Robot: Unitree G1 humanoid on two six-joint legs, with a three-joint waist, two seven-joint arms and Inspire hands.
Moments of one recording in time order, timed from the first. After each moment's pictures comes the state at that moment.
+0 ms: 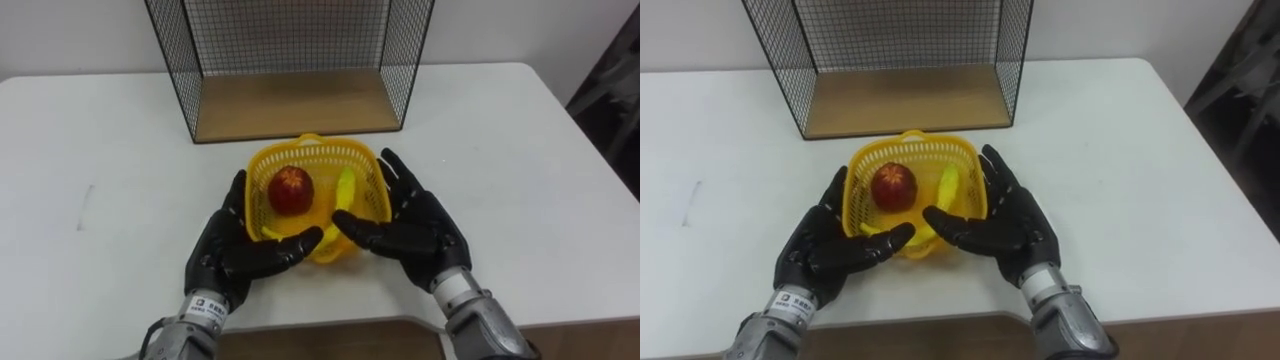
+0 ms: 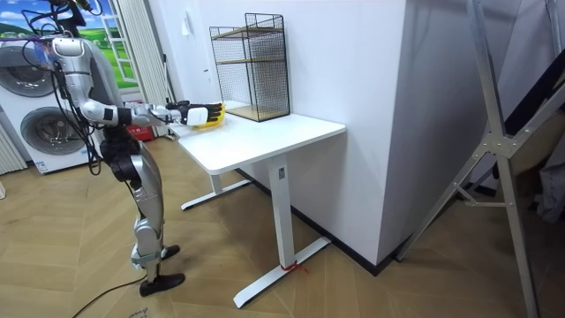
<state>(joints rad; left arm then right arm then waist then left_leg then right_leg) 0.21 0.13 -0.24 0.10 -0.60 -0.12 -0.08 0.11 -0.17 0.21 0.16 0.63 -0.10 0.17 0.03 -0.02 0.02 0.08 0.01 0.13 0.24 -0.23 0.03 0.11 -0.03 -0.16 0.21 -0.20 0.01</state>
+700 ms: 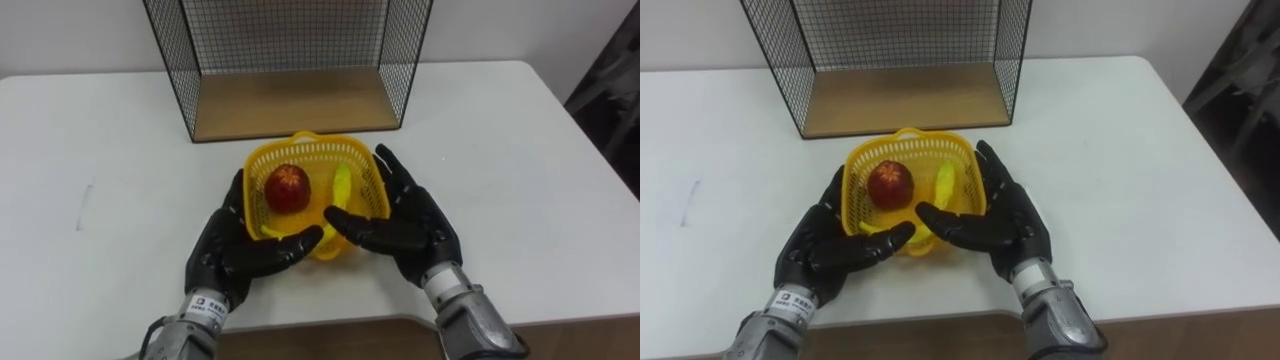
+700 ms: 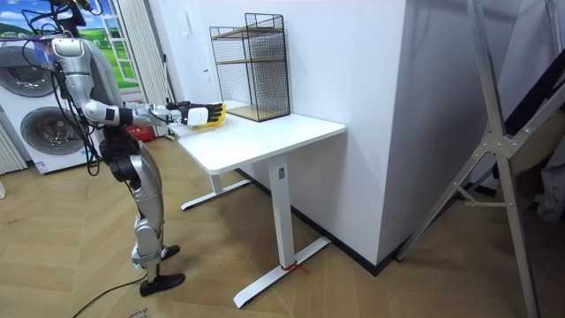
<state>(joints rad) 0.20 0.13 -0.24 0.10 -0.60 -0.12 -0.08 0.09 -0.15 0.23 0.19 0.58 -0.13 0.15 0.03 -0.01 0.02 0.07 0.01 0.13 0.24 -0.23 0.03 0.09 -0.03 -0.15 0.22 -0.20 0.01</state>
